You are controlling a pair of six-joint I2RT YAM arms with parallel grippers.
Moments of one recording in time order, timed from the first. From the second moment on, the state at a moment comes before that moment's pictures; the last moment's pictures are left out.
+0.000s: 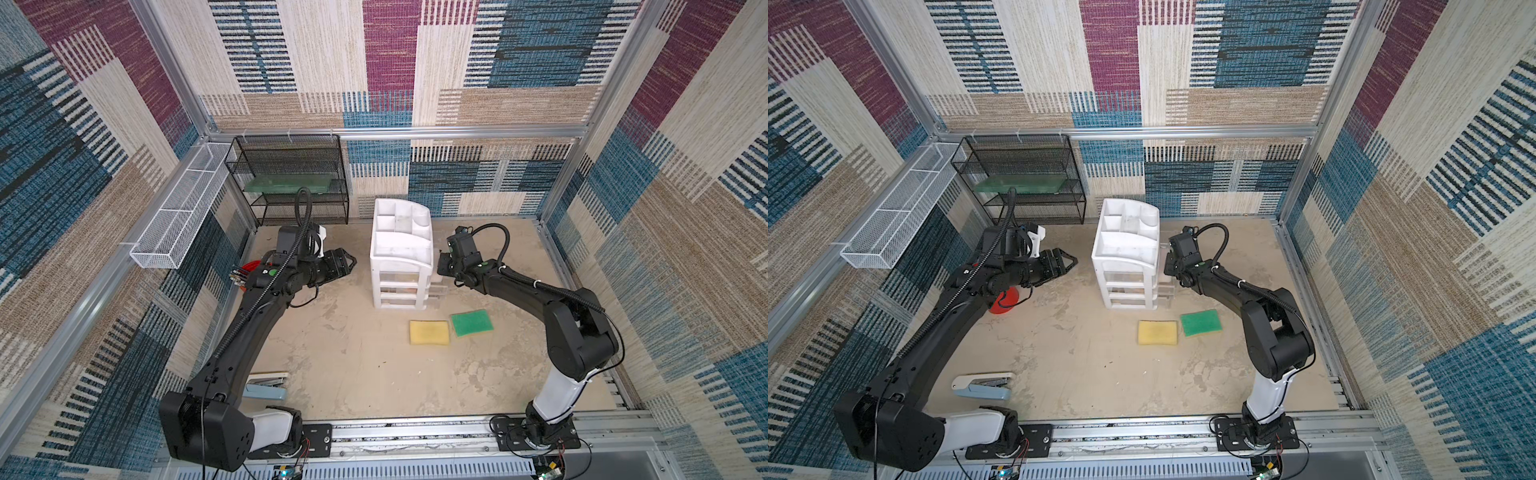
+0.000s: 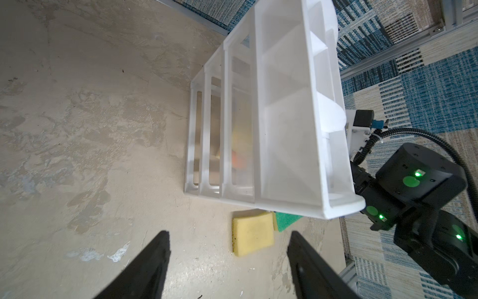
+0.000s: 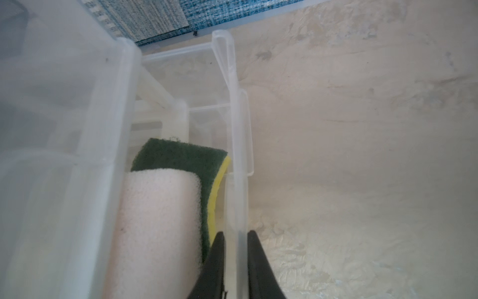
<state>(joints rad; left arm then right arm) -0.21 1.30 1.26 -0.67 0.38 -0.51 0.43 1.78 1.23 -0.20 0.17 0.49</state>
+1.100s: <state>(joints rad) -0.18 1.36 1.31 -0.68 0.26 -0.50 0.55 1.94 1.48 -0.27 0.17 0.44</state>
